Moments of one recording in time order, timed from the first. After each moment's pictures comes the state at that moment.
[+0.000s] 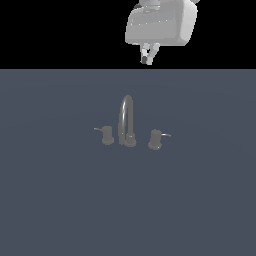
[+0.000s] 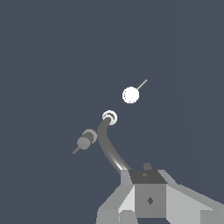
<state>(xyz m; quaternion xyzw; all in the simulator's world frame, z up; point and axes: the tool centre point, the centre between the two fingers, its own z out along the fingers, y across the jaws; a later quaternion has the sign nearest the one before) -0.009 -0.050 0.308 -0.88 0.46 0.03 0.08</state>
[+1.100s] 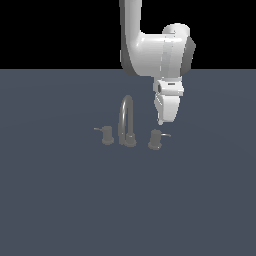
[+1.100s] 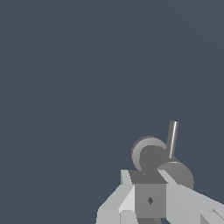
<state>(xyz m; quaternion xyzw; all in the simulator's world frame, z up) 0.053 -0.124 0.104 -0.69 0.73 0.01 0.02</state>
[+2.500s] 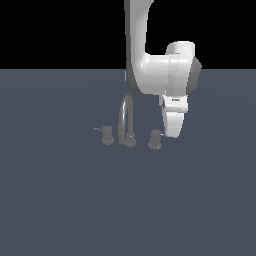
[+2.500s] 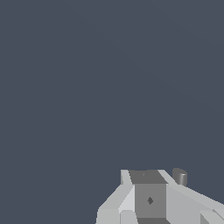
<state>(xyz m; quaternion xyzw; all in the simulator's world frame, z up) 0.029 -0.150 0.063 -0.64 0.76 0.00 0.00</state>
